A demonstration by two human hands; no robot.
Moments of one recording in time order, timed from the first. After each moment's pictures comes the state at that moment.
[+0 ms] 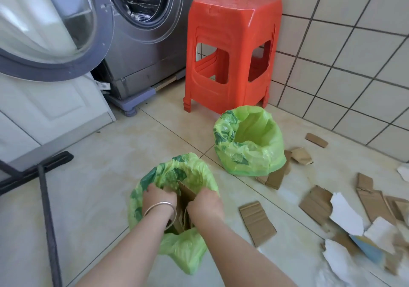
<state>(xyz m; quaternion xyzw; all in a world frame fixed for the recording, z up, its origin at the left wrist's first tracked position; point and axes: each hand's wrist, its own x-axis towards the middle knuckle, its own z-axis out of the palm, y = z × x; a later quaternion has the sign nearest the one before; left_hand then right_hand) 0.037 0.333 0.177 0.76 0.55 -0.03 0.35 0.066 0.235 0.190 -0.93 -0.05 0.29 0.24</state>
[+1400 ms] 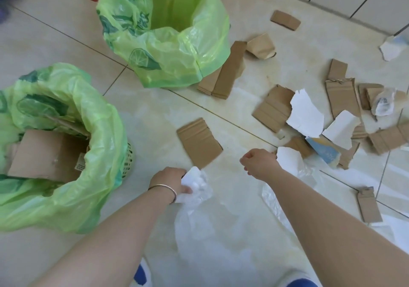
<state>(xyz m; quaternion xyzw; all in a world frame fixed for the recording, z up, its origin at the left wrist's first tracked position) 0.068 0.157 -0.016 0.88 0.15 -0.42 0.13 0.153 -0.055 -0.007 -0.87 0.13 0.40 0.26</state>
